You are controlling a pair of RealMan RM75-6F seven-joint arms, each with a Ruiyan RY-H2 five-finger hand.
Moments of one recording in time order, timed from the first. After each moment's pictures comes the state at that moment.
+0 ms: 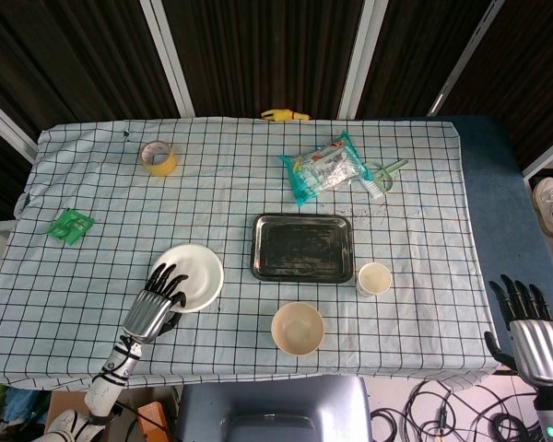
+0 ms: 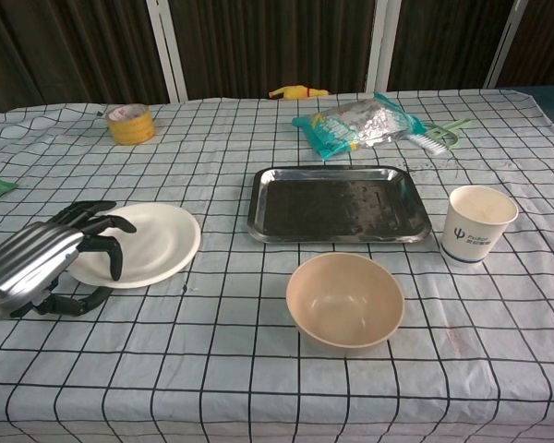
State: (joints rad) left arm -0.41 -1.94 0.02 -0.65 1.65 1.40 -0.19; right arm 0.01 -1.12 -0.01 -1.60 -1.53 1.48 -0.13
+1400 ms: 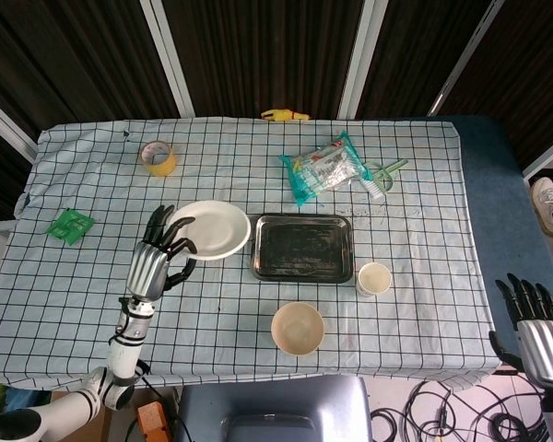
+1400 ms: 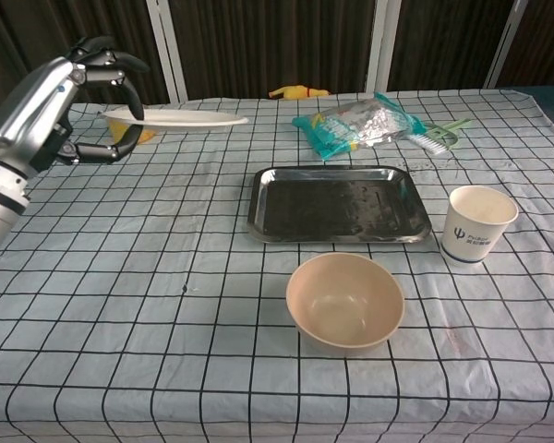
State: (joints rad) left arm -0.64 -1.91 -0.20 -0.83 1.58 1.57 -0.27; right arm 0.00 -1.10 0.00 -1.61 -1.53 1.50 -0.08
